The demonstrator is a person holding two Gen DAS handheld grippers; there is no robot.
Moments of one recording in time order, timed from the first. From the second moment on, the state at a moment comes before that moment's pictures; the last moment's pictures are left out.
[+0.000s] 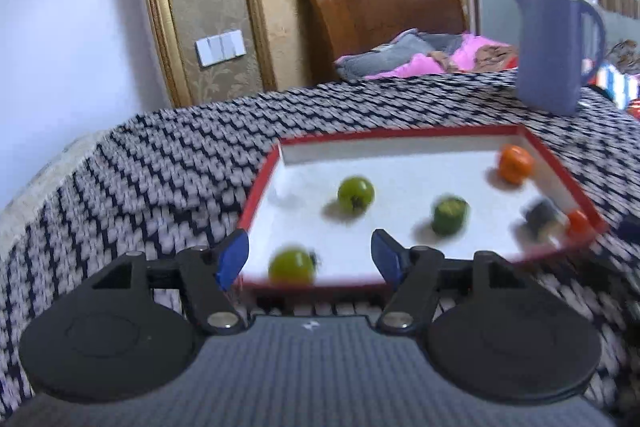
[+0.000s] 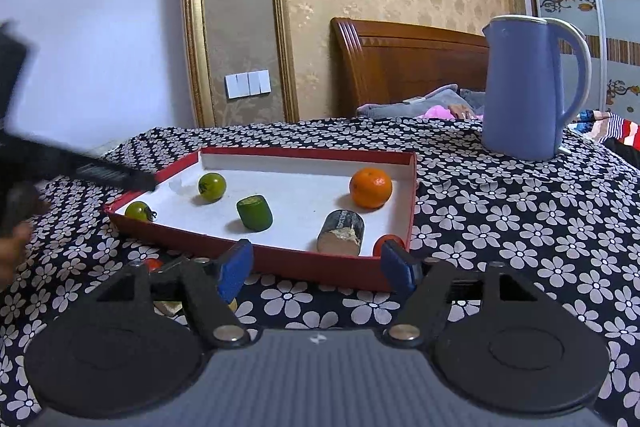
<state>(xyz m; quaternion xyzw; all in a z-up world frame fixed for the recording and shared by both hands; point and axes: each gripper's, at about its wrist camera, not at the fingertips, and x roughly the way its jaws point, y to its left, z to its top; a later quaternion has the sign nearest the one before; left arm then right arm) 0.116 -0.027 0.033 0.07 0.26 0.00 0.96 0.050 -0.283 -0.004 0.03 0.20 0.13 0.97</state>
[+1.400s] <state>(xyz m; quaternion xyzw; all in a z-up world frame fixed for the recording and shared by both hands) 0.055 -0.028 -0.003 0.05 0.27 -0.11 0.96 0.055 -0.280 -0.003 0.00 0.23 0.22 0.95</state>
